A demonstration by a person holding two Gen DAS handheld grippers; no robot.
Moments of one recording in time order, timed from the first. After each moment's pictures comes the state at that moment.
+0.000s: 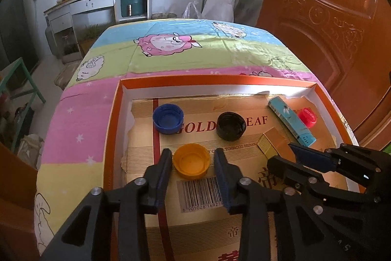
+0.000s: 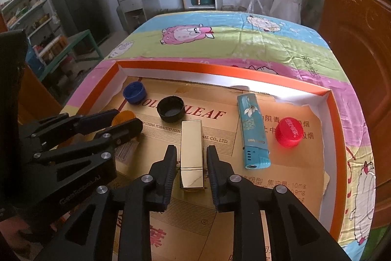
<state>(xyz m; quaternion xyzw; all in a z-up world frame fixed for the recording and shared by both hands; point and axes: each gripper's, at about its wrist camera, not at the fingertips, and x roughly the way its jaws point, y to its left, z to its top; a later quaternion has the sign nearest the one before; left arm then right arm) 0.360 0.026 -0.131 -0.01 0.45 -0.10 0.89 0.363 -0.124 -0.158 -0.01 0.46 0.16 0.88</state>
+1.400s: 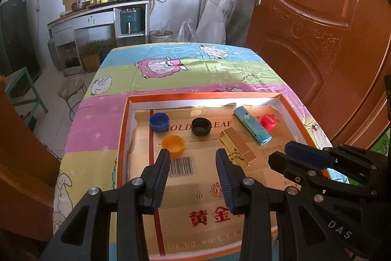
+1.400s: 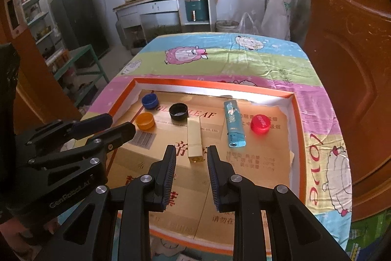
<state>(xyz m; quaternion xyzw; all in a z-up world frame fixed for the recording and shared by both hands) 0.297 0.018 -0.073 -0.01 0.40 -0.11 0.91 0.296 -0.142 -0.100 0.00 0.42 0.14 0.90</state>
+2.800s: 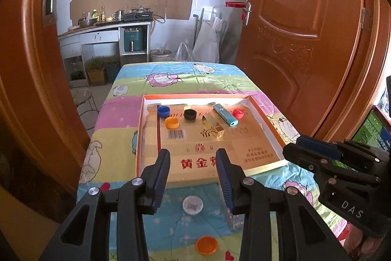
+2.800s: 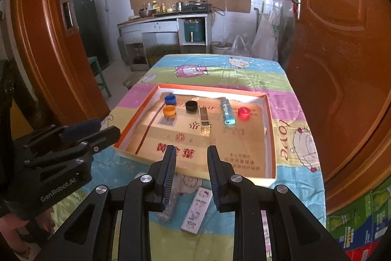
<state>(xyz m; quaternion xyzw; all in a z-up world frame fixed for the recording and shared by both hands) 0.167 0.036 -0.022 -0.02 0.35 -0.11 0.93 0.160 -0.143 -0.042 -0.01 0.36 0.12 0.93</state>
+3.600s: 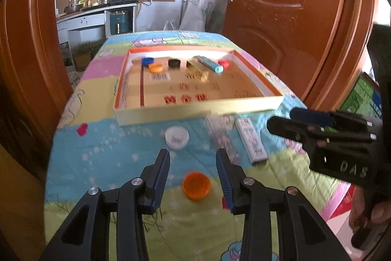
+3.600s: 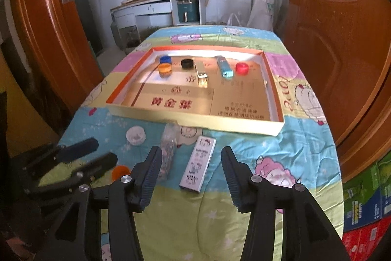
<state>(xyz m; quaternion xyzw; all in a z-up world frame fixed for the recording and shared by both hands) 0.111 0.028 -0.099 -0.01 0.39 -0.16 0.91 0.127 -0.145 -0.104 -0.01 0.41 0.11 0.91</state>
